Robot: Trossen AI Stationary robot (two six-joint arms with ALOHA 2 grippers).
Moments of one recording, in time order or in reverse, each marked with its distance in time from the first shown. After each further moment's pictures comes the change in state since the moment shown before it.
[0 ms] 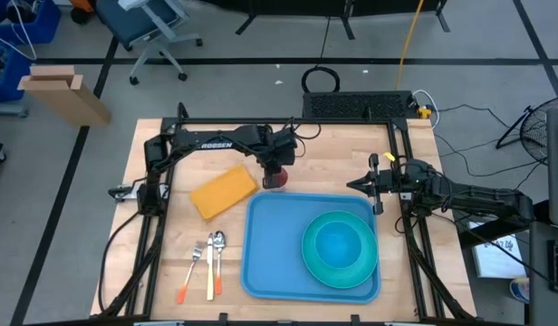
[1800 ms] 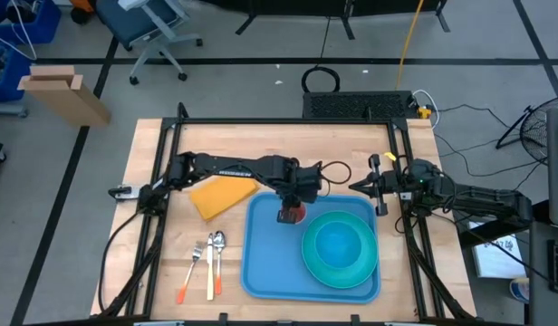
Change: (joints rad) left arm -0.260 0.212 0.361 -0.161 0.034 -0.056; right arm -0.001 -0.024 0.000 0.053 -0.077 0.015
